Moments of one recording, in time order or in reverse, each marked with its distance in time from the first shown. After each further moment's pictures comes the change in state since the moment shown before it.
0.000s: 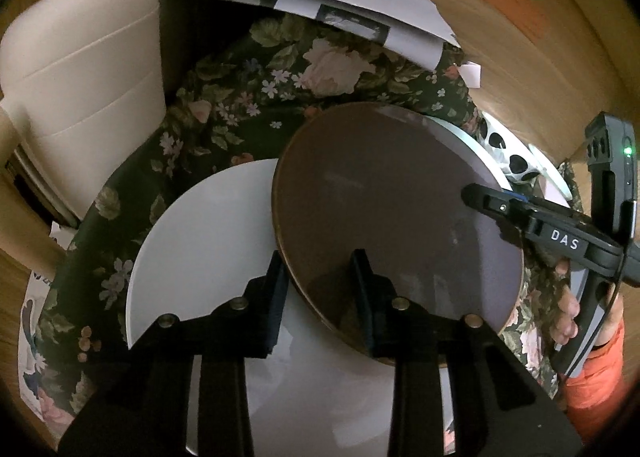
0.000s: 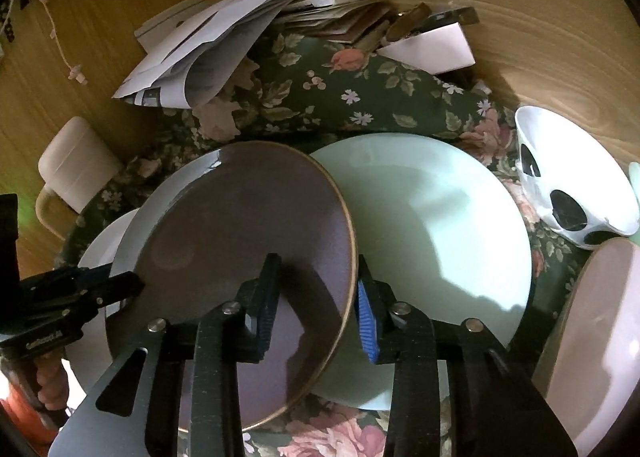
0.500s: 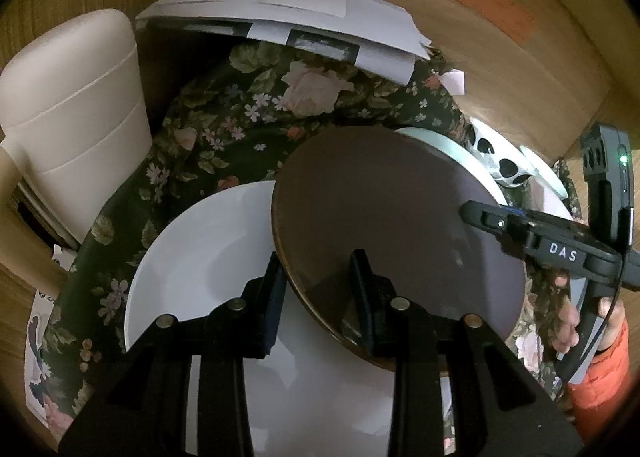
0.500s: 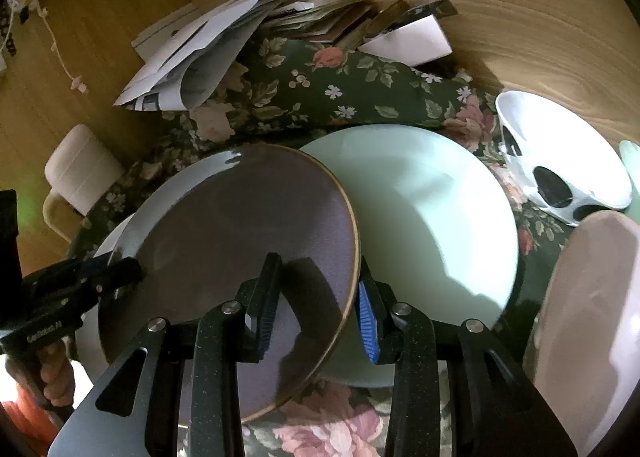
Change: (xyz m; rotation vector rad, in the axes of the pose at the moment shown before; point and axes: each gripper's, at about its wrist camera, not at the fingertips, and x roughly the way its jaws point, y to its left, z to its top) left arm -0.006 -0.014 0.002 0.036 -0.055 -0.005; right arm -0.016 -0.013 -0.012 0.035 -0.013 0.016
